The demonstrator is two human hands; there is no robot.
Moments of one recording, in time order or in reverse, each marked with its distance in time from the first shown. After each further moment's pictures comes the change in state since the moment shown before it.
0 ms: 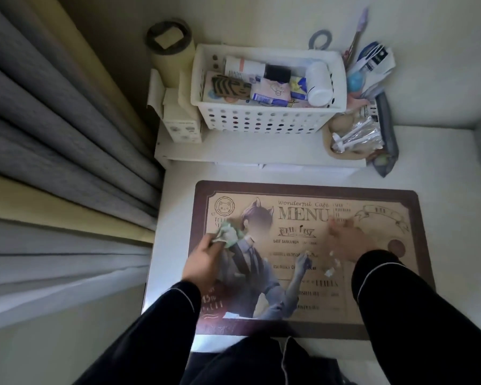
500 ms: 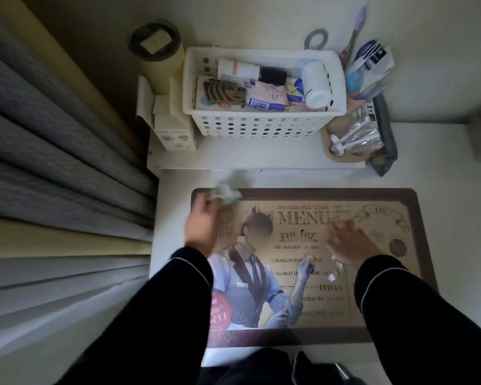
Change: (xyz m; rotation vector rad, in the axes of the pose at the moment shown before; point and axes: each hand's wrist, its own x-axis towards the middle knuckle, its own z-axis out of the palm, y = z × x) left_hand 0.091 0.008 -0.033 0.145 0.164 0.107; right_hand 0.003 -0.006 0.007 0.073 0.032 0.099
